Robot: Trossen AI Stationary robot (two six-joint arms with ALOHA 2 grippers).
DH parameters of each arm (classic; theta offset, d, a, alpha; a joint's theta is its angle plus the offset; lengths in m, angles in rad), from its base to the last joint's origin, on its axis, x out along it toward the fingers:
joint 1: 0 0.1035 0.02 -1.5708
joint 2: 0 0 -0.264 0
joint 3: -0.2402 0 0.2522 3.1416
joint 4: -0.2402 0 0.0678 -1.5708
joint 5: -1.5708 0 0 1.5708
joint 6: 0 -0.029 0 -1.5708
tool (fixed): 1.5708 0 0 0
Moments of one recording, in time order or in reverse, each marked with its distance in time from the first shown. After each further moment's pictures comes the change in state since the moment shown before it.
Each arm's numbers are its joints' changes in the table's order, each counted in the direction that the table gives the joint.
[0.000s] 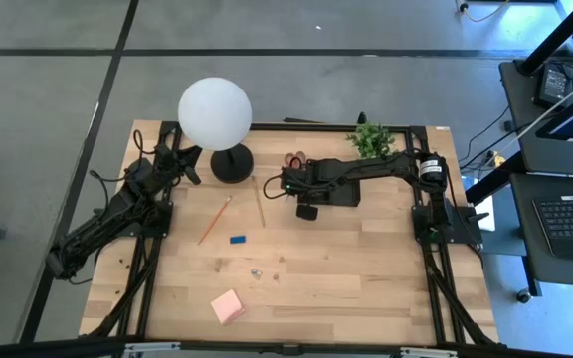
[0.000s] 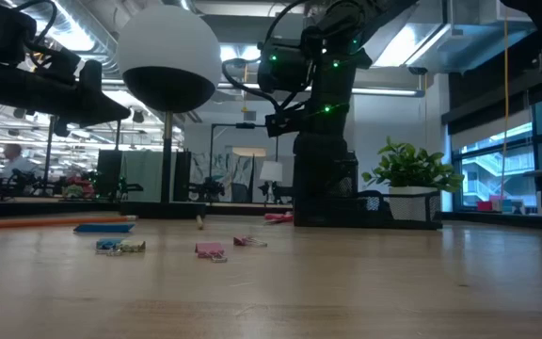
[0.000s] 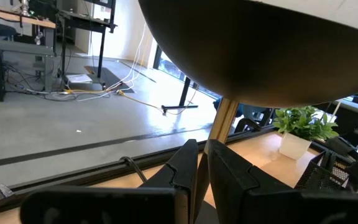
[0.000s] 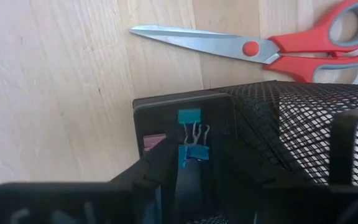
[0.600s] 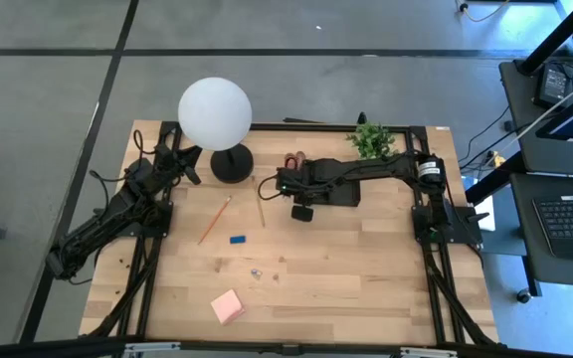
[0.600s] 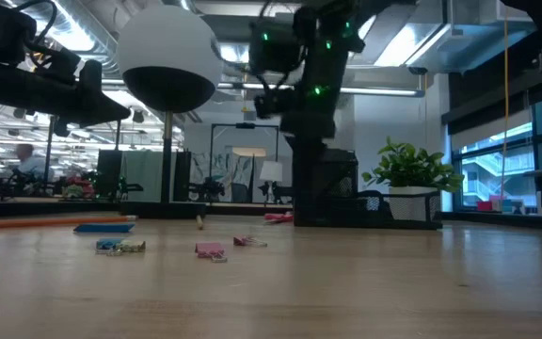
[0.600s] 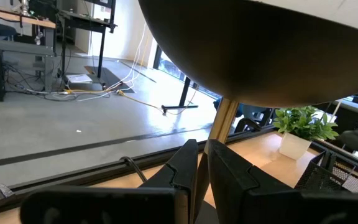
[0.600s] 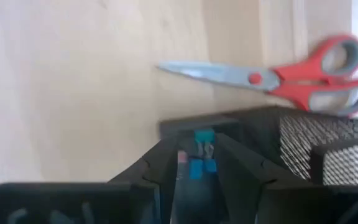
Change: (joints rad) left arm 0.000 0.000 0.000 0.000 0.000 0.000; right arm 0.041 0.005 -0.105 -0.059 0.010 -0.027
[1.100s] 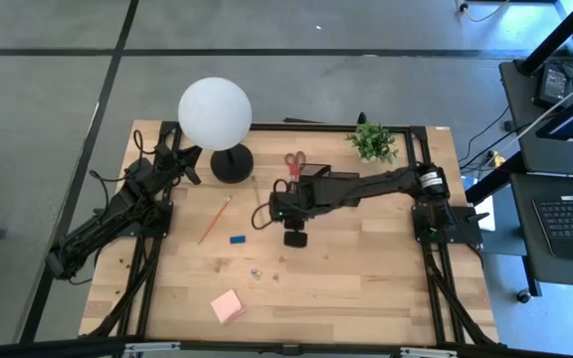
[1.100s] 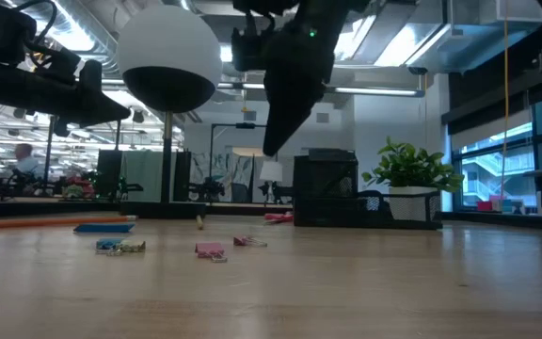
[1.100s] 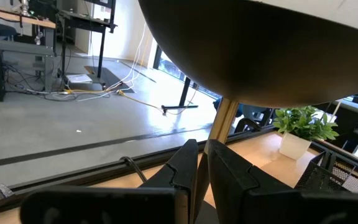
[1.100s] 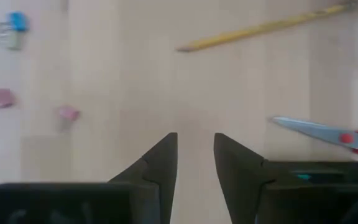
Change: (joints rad) left arm 0.000 0.000 0.000 0.000 0.000 0.000; right arm 0.170 -0.003 -0.098 0.021 0.107 -0.052
